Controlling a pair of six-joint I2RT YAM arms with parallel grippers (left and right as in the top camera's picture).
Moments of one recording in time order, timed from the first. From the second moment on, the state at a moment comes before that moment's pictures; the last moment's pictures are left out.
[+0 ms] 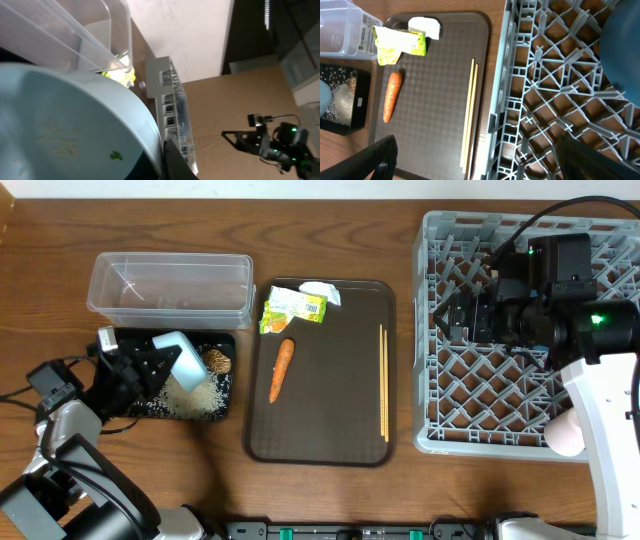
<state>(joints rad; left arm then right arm) 0.72 1.59 0.76 -0.37 1.46 -0.11 0.10 1.41 1.49 -1.11 -0.27 0.18</state>
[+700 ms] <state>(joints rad) 0.67 1.58 0.76 -0.36 1.43 -0.15 0.10 1.41 1.49 -1.10 -0.27 0.18</state>
